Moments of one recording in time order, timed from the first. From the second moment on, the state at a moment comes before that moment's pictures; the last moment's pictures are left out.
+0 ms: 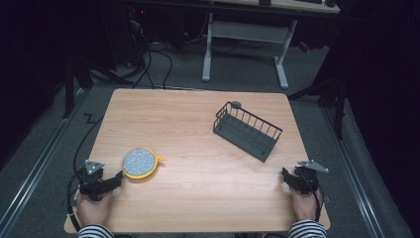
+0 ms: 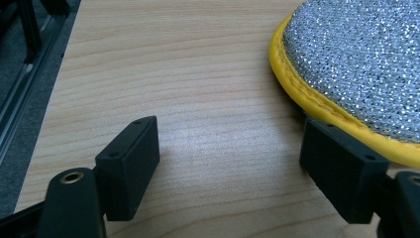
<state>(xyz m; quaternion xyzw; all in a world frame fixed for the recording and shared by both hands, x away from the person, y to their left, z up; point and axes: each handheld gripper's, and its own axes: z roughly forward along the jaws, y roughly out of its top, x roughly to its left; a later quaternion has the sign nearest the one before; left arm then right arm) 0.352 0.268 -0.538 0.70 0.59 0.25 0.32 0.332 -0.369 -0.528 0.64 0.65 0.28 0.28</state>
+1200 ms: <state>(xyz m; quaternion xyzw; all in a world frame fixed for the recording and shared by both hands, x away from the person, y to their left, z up) 0.352 0.266 -0.538 0.71 0.58 0.25 0.32 0.410 -0.367 -0.419 0.57 0.69 0.36 0.26</state>
